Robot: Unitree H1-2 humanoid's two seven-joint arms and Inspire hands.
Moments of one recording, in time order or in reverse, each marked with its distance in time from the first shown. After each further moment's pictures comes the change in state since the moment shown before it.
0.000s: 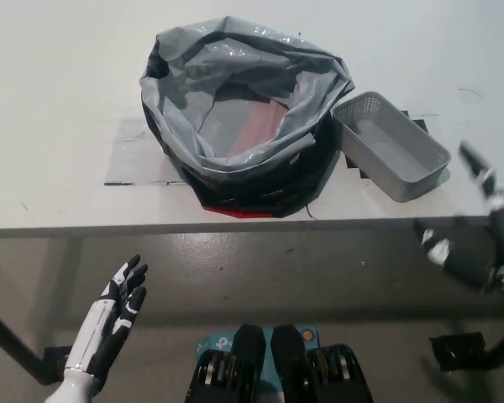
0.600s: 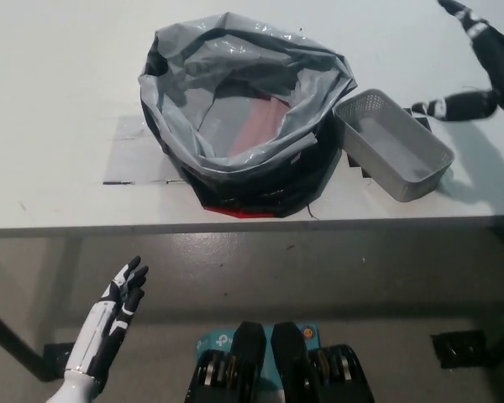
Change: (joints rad) left_arm 0.001 -0.001 -0.001 0.000 -0.001 0.001 0.000; right_arm -0.600 -0.156 0.196 0.472 -0.127 0.304 0.246
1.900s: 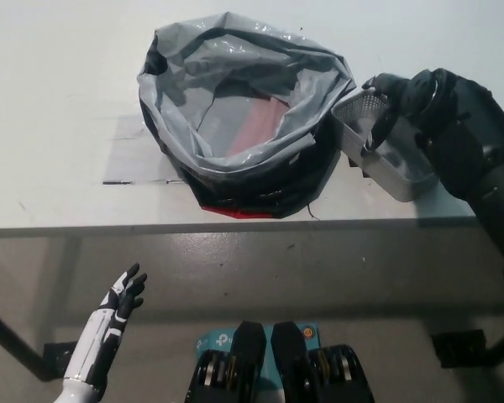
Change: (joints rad) left_arm 0.024 -0.002 0.001 -0.011 0.002 -0.002 0.001; right_arm -0.358 0.207 0.253 0.829 -0.123 0.080 0.163
